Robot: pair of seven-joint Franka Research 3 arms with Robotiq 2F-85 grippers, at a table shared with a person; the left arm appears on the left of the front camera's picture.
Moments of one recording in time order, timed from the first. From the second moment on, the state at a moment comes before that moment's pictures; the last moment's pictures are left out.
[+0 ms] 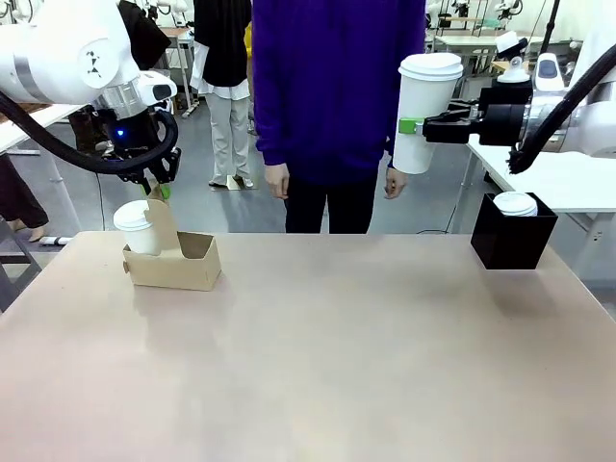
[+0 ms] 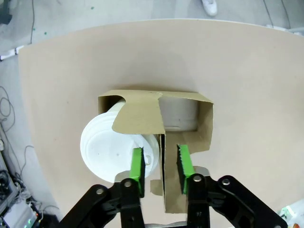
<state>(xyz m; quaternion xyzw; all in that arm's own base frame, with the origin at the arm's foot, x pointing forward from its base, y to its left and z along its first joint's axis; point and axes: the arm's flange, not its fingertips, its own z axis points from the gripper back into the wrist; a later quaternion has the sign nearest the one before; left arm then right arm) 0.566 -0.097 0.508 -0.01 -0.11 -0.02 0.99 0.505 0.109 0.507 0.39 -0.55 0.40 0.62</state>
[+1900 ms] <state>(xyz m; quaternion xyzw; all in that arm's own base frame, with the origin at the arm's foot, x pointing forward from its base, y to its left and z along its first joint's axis) 0.420 -0.275 0.579 -0.02 -0.10 0.05 0.99 0.505 0.108 0.507 0.39 -0.55 0.40 0.61</state>
